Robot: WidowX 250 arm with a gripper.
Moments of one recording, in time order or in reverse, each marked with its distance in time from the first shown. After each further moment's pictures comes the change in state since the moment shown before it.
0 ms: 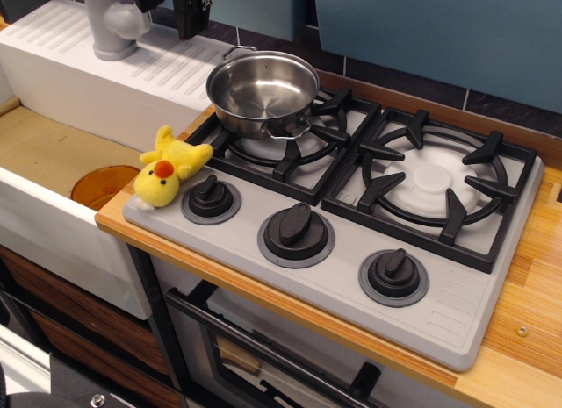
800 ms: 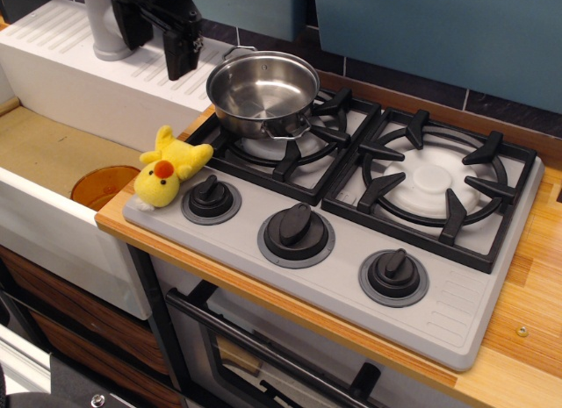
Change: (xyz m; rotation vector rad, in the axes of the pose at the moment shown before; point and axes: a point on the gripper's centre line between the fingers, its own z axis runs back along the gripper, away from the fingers) arm -0.030 -0.016 -0.008 0.025 0.036 0.015
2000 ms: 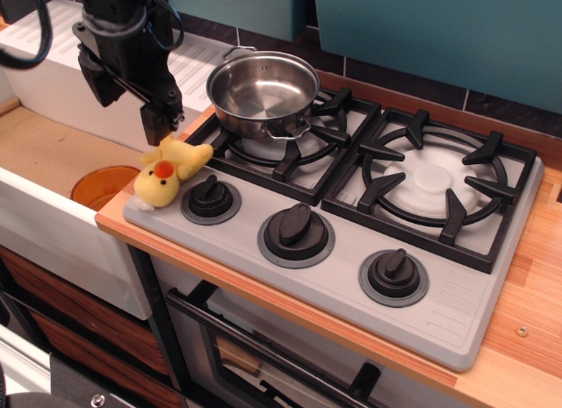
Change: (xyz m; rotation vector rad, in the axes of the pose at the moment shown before) arm -0.053 -0.037 -0.008 0.105 -0.098 0.048
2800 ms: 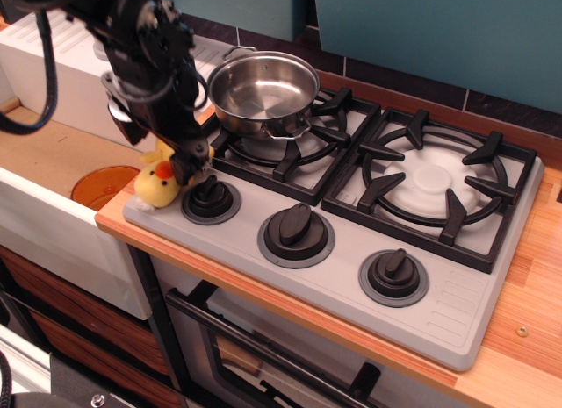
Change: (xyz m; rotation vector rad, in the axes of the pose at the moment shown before) arm -0.005 -0.026 -0.030 0.005 -0.084 0.010
